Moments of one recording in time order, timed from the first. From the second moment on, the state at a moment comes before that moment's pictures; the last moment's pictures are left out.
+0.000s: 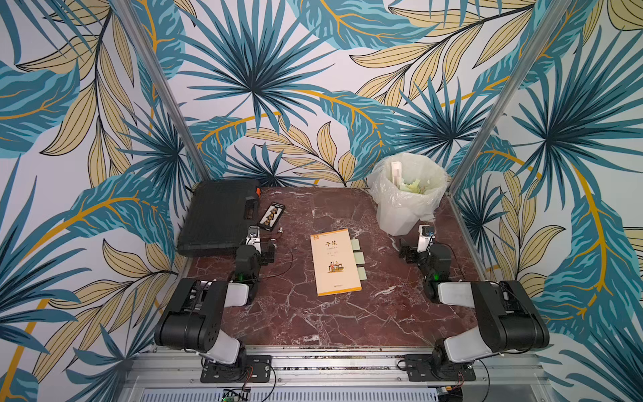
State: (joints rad) left arm -0.09 1.53 0.38 0.82 -0.20 0.06; right arm 0.01 1.52 0.38 0.84 0.03 0.01
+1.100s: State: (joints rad) left arm -0.11 1.02 0.68 0.12 -0.09 -0.38; right arm 0.01 0.95 0.45 0.43 -0.05 0.42
